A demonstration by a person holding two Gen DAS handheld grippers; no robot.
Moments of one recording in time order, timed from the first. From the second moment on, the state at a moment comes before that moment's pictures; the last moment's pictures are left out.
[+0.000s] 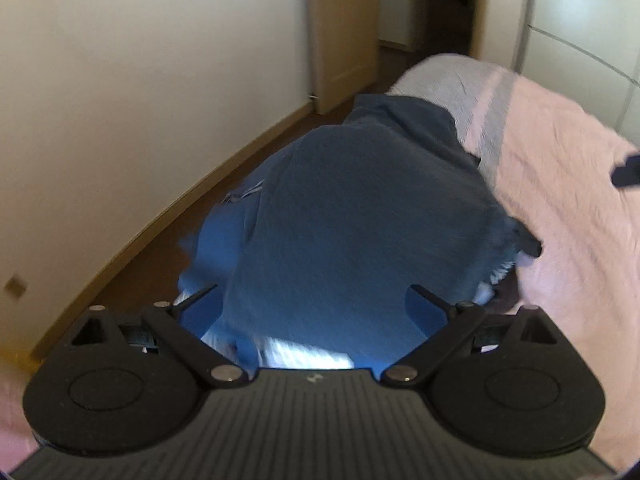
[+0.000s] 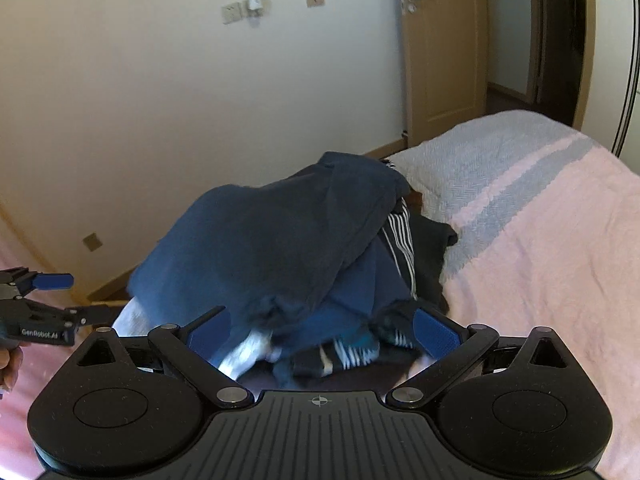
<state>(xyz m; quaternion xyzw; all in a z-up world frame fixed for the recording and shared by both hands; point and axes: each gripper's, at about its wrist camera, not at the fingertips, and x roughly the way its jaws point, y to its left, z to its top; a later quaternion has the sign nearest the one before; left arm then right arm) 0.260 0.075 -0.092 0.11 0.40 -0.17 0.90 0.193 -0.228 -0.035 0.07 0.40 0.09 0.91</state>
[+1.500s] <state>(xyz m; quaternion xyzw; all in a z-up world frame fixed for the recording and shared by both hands) -0.050 -0.095 -0.078 0.25 0.25 -0.54 0.76 -0.162 -0.398 -0.003 0.15 0.25 -0.08 0.95</state>
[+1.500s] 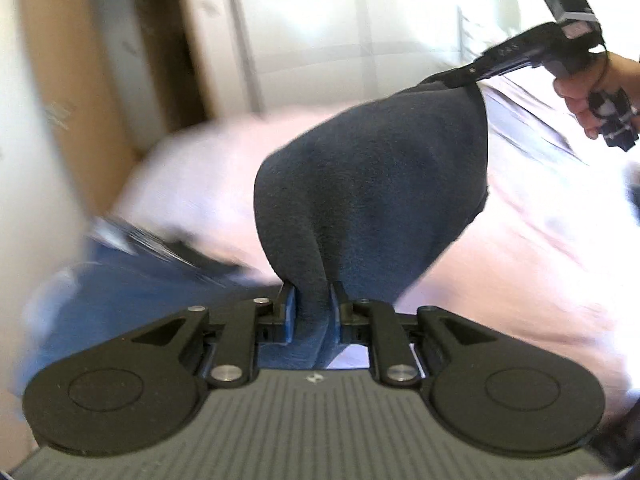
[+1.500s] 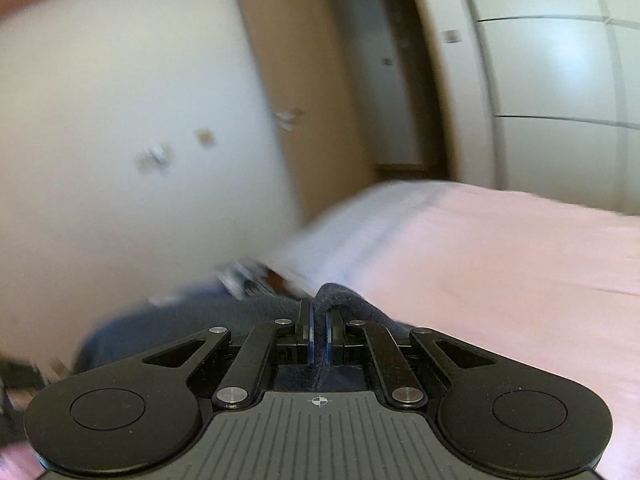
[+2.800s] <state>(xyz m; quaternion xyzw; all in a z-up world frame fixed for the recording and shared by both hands) -0.164 -0.241 -0.235 0.37 0.38 -0.65 0.54 -0.222 -0.581 -0.284 0.21 0.52 -0.13 0.82</state>
